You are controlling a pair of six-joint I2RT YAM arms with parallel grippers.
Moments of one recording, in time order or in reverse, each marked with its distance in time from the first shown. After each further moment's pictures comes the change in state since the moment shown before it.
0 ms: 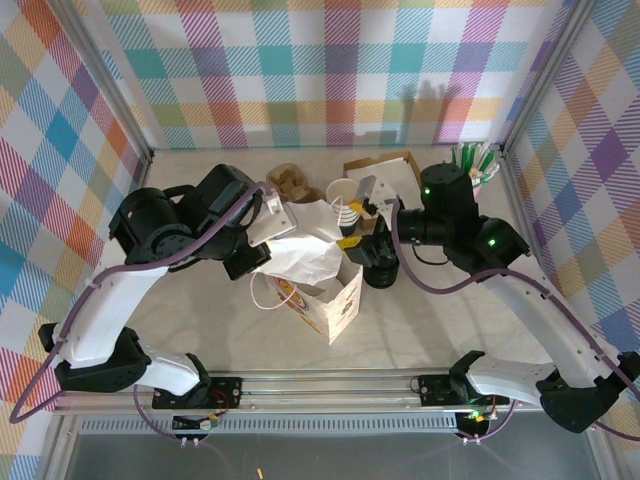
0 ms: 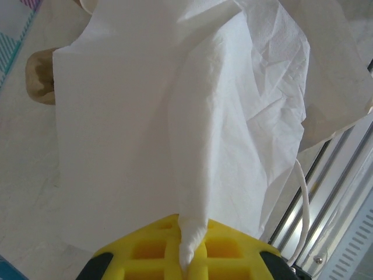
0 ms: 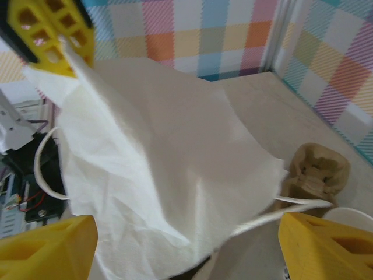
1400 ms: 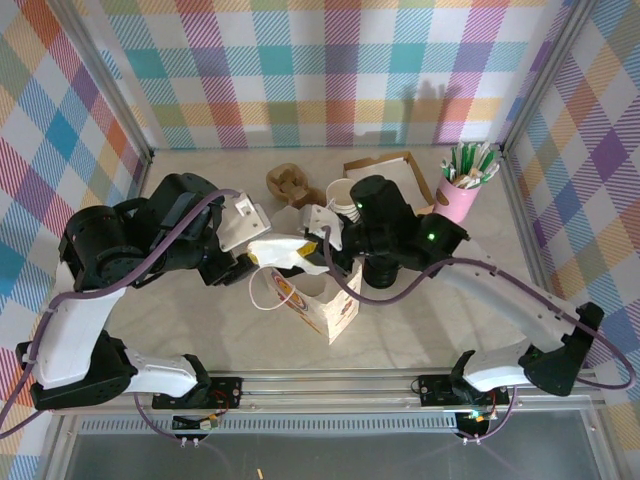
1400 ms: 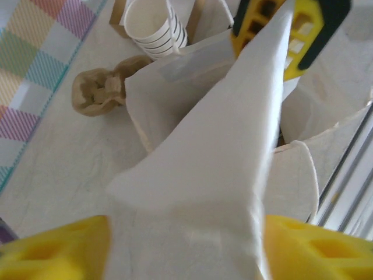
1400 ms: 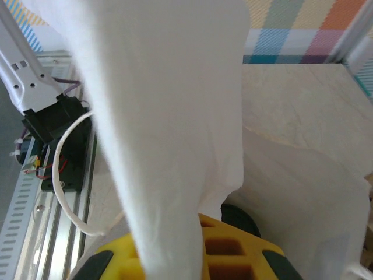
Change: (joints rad) left arm -0.017 -0.110 0.027 0.000 -0.081 0.014; right arm 0.229 0.187 0.049 0.020 0.113 -0.069
